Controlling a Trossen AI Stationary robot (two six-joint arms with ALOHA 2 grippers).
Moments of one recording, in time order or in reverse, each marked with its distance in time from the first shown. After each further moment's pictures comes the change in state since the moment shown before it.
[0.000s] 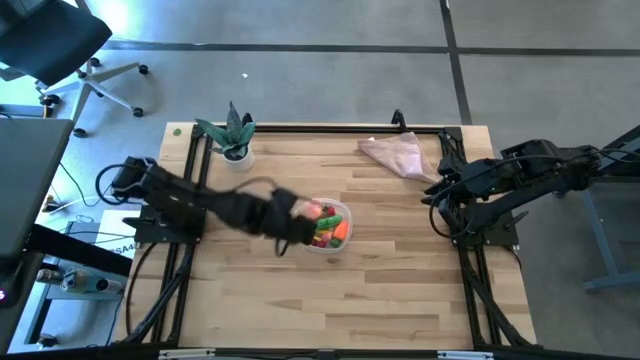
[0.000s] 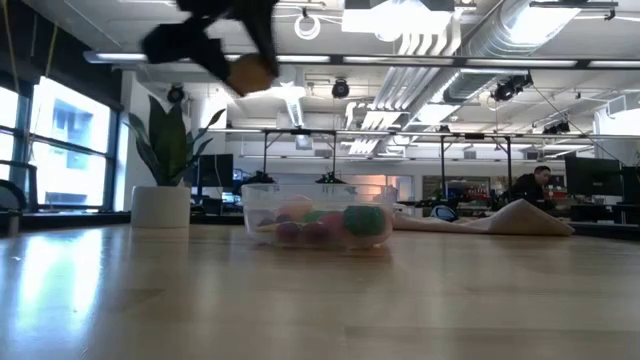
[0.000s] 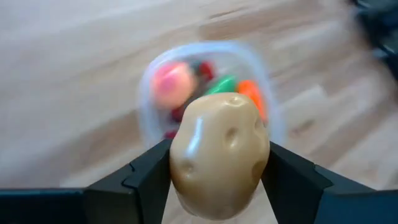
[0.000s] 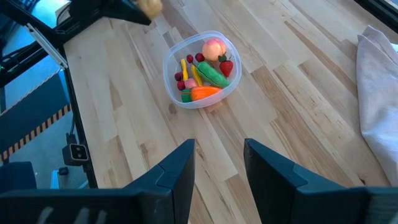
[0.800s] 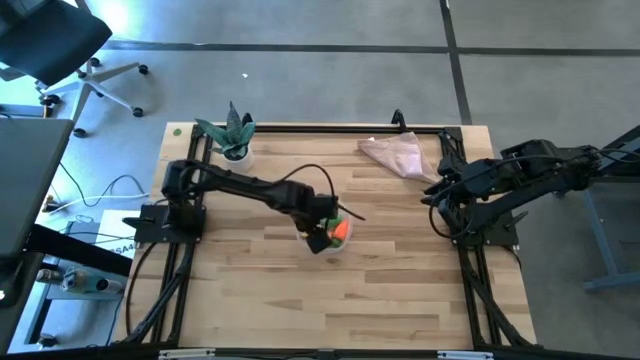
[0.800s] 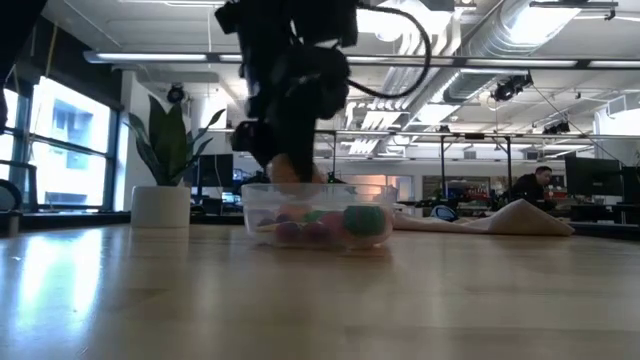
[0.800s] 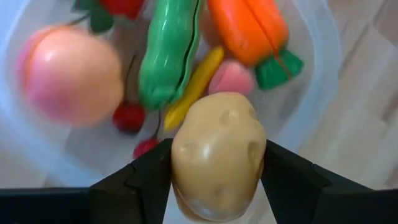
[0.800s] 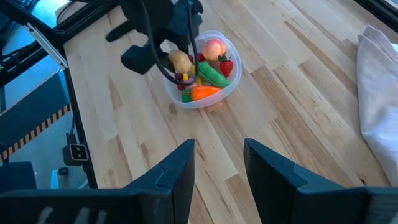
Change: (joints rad) left arm 0.263 0.348 0.135 0.071 0.599 0.803; right arm 0.000 -0.001 0.000 0.000 0.000 0.000
